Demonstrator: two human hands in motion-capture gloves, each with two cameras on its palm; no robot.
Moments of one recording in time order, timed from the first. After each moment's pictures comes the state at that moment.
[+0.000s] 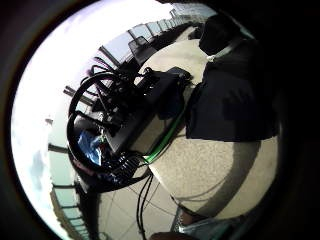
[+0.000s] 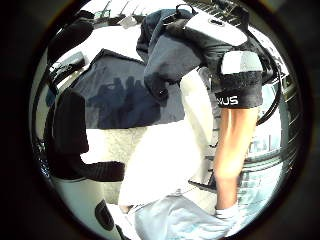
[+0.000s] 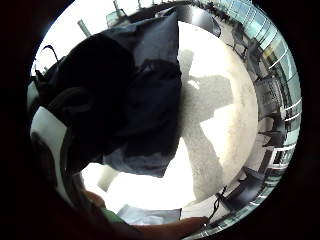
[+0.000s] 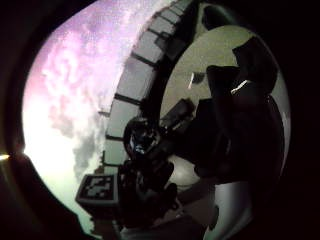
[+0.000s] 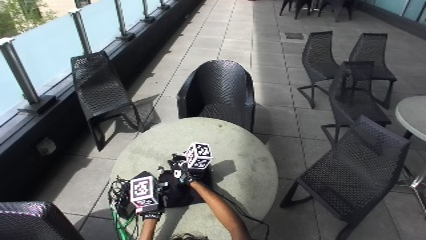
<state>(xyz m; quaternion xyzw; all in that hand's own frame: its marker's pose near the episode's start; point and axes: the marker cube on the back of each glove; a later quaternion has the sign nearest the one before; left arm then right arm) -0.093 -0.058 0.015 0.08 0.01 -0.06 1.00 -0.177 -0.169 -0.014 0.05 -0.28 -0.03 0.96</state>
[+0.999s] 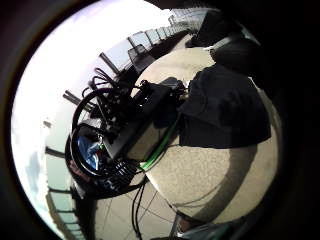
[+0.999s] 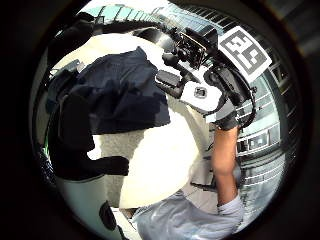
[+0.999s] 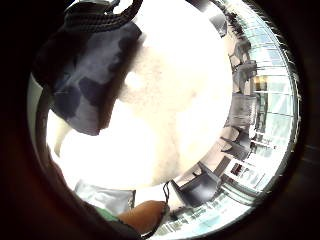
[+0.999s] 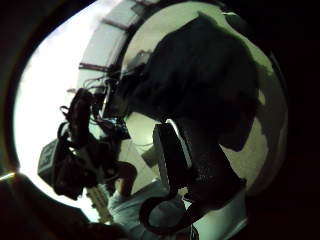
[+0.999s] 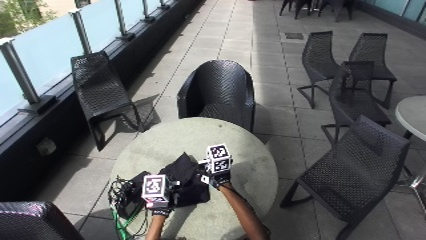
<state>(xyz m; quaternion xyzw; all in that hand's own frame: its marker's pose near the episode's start) -0.108 -0.073 0.009 0.18 -0.02 -0.04 0.98 -0.146 -0.120 0.011 -0.09 -0.08 -0.14 0.98</state>
